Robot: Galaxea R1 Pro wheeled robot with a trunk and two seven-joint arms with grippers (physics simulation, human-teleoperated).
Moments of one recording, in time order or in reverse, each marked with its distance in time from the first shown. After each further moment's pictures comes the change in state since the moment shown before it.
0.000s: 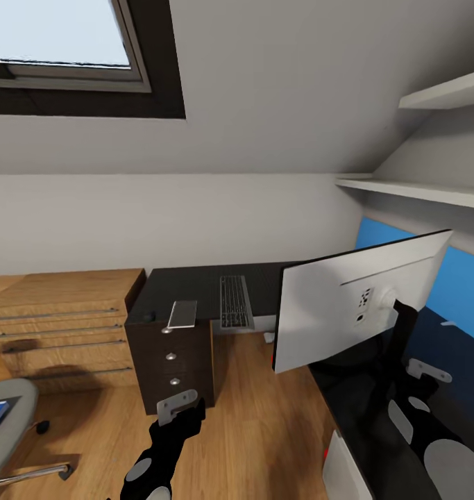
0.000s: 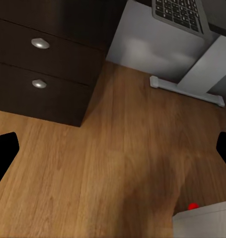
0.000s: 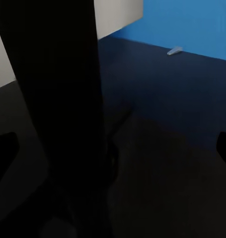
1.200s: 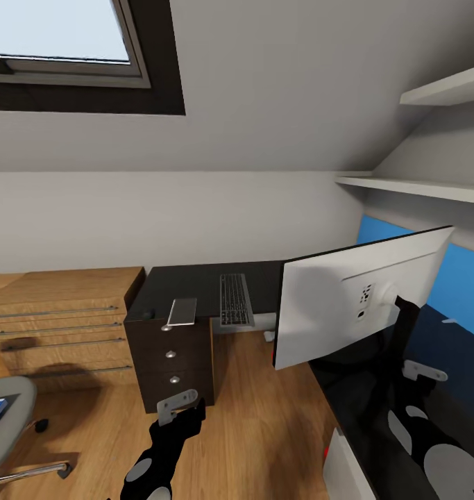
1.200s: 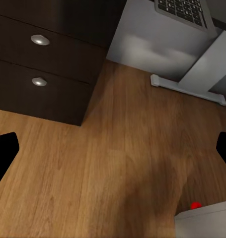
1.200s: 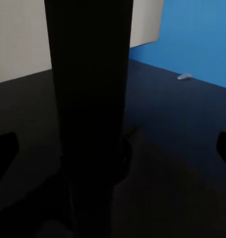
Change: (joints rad) left arm 0.000 0.000 -0.002 0.000 -0.003 0.000 0.000; right arm 0.002 0.001 0.002 0.069 0.136 -0.152 0.007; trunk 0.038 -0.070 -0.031
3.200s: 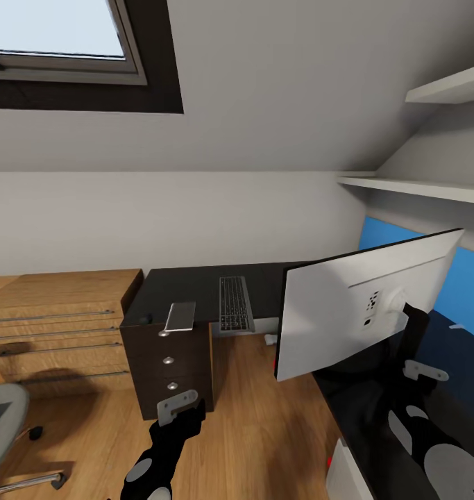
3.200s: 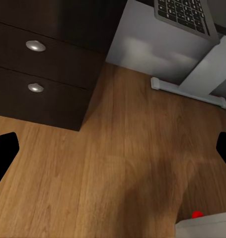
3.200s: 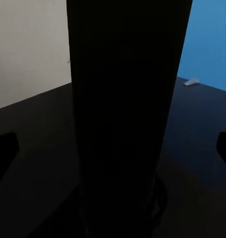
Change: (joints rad) left arm 0.000 0.000 -0.001 0.002 0.001 0.000 0.002; right arm 0.000 -0.001 -0.001 -0.003 0.000 -0.006 -0.005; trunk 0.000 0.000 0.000
